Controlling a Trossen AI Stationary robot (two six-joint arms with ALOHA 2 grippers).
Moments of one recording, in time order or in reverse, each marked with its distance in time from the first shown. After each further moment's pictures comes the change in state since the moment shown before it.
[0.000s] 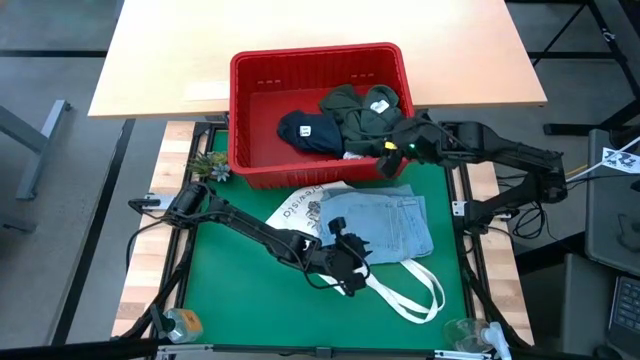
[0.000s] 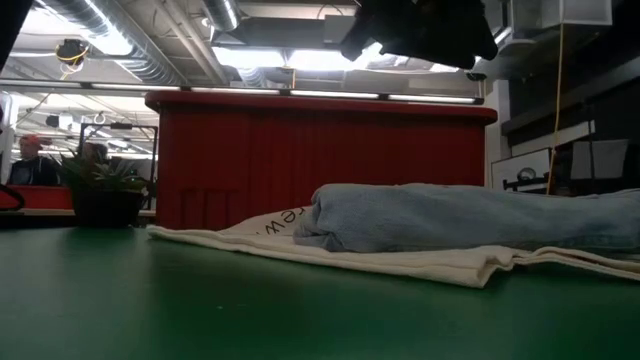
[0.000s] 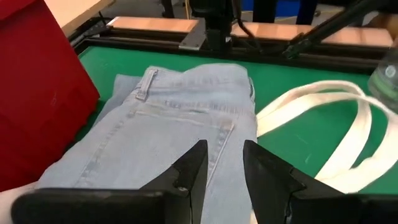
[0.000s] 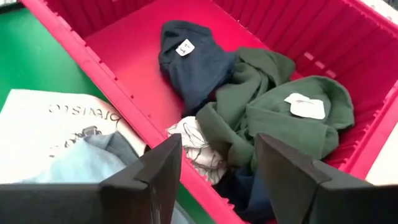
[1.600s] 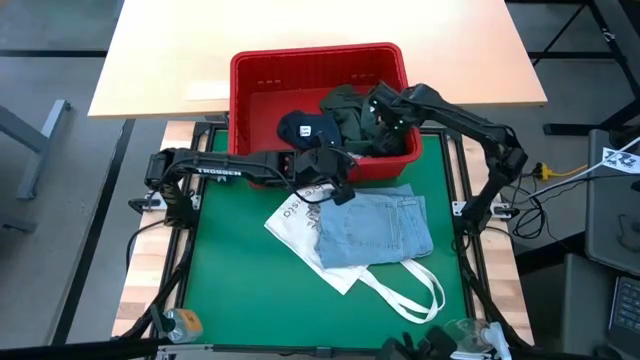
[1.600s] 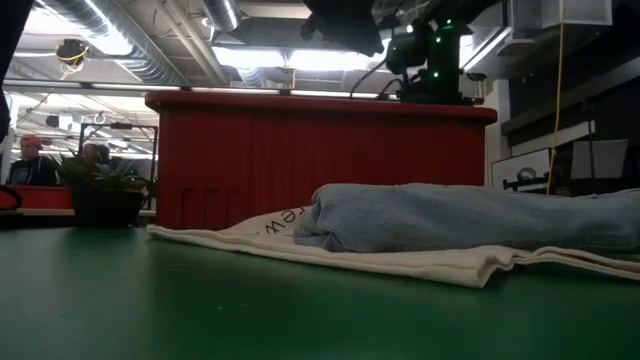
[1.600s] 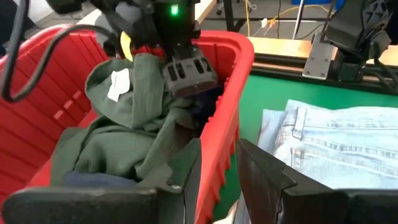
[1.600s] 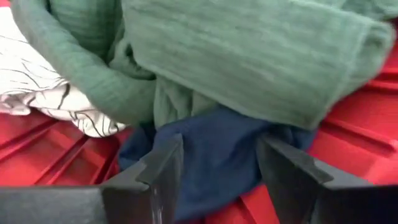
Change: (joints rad) left arm 0.378 -0.300 0.001 -0.261 0.111 0.254; right arm -0.516 0.365 -0.001 -0.168 -0.243 -0.160
